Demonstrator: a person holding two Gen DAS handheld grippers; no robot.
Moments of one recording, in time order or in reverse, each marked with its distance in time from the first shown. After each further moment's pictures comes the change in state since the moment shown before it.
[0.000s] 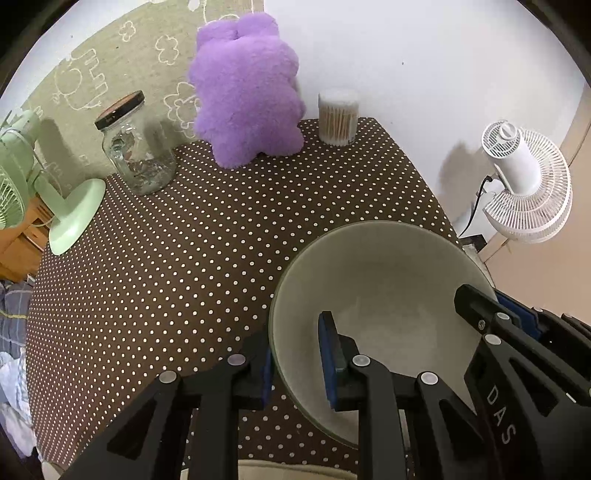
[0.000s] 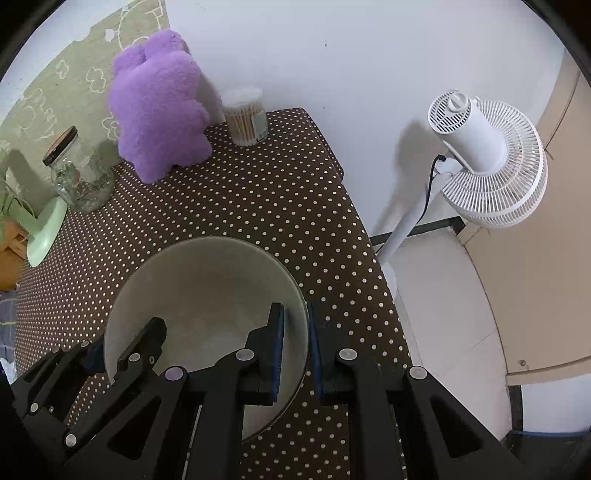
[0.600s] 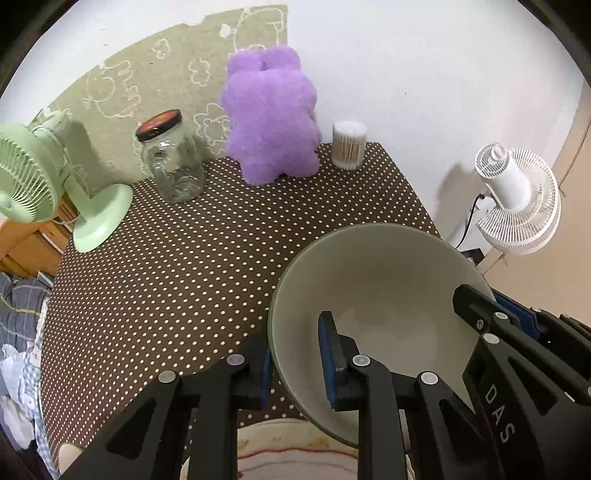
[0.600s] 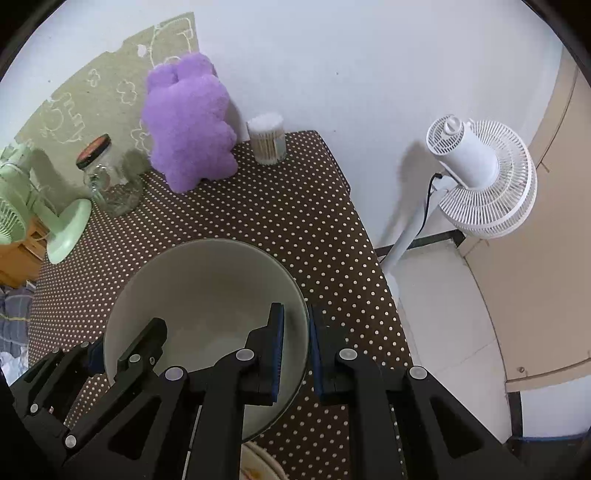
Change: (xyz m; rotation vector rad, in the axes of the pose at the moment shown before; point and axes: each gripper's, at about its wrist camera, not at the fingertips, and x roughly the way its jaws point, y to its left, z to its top) left arm -0.058 0.024 -0.014 -0.033 -0.062 0.010; right arm -0.054 0.020 -0.009 -0.022 -0.053 0.017
